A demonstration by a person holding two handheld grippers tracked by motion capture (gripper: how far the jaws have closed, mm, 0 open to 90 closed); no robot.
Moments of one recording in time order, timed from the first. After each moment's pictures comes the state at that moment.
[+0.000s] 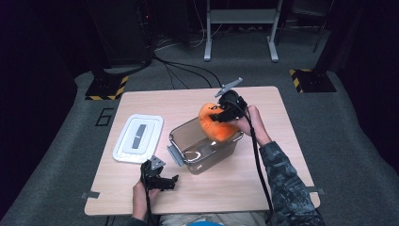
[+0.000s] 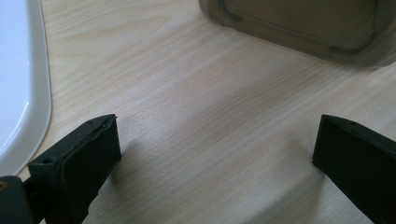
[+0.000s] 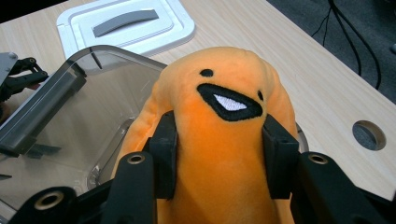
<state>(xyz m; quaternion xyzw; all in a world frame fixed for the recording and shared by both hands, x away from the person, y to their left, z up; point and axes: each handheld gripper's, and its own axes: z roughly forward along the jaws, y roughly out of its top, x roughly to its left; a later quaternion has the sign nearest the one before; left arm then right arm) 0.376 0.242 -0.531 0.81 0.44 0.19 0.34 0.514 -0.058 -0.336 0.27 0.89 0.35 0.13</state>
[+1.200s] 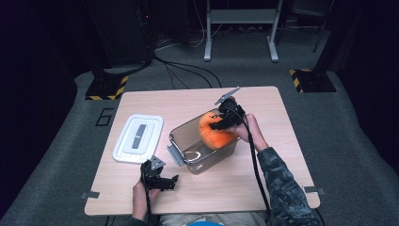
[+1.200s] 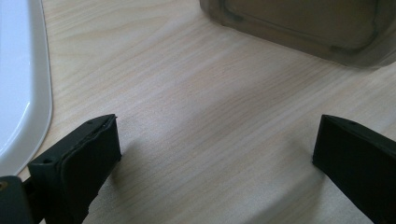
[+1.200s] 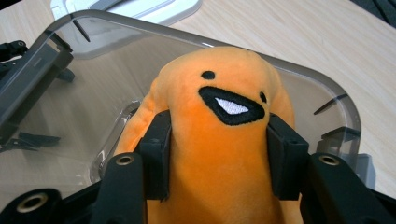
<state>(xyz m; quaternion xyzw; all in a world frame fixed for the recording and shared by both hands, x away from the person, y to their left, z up) 0.375 0.241 -0.531 0.81 0.44 0.19 0.34 0.521 -0.058 -0.375 0.30 0.89 0.34 0.08</state>
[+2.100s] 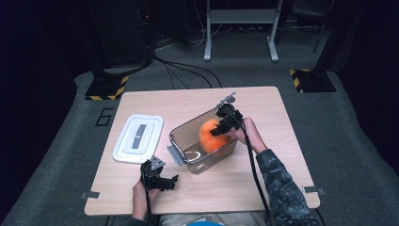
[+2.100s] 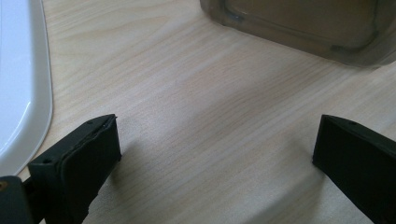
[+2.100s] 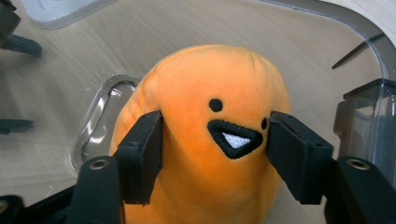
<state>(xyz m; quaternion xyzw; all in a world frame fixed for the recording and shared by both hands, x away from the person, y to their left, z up) 0.375 0.241 -0.531 0.81 0.44 0.20 0.34 0.528 -0.054 -0.401 0.33 0.90 0.28 0.07</state>
